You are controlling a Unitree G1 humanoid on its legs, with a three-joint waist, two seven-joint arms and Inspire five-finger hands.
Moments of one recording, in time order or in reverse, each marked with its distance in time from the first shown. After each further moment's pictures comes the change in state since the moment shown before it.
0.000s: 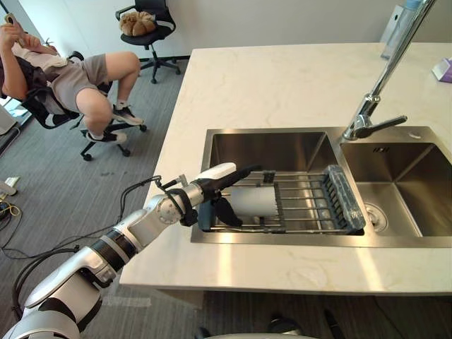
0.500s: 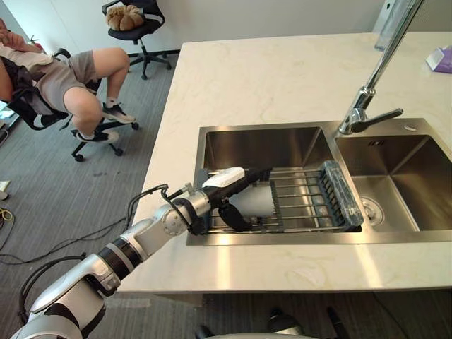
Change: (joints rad) left arm 0.045 -0.042 -0.011 0.000 0.039 -0.073 0.075; right arm -0.011 -0.026 -0.001 -0.001 0.000 0.009 0.002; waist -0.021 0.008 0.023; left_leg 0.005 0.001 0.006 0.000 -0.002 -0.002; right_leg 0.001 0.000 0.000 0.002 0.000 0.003
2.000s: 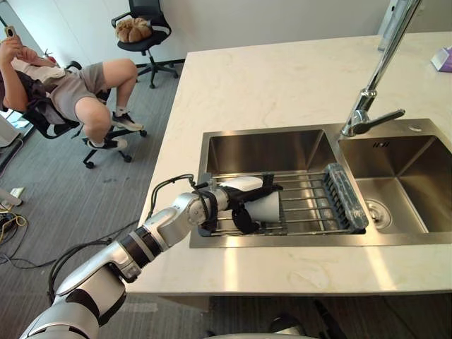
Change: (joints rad) left arm -0.128 -0.112 -0.051 -0.021 0.219 0.264 -0.312; right arm -0.026 -0.038 0.189 -0.031 -0.001 0.012 -0.103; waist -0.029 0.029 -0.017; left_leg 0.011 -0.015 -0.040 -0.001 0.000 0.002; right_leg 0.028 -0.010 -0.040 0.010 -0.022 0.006
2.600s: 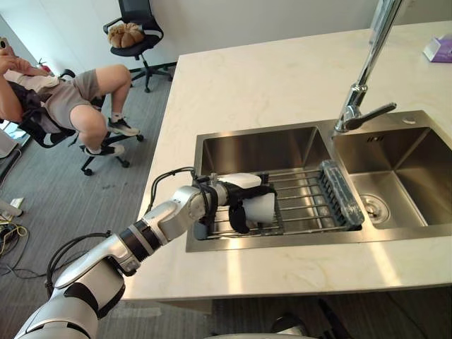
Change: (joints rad) left arm -0.024 0.011 0.023 0.012 0.043 0.040 -0.007; right arm -0.001 -0.029 -0.002 -0.006 -0.009 0.000 -0.005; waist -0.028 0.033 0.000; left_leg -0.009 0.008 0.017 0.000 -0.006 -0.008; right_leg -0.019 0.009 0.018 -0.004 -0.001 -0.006
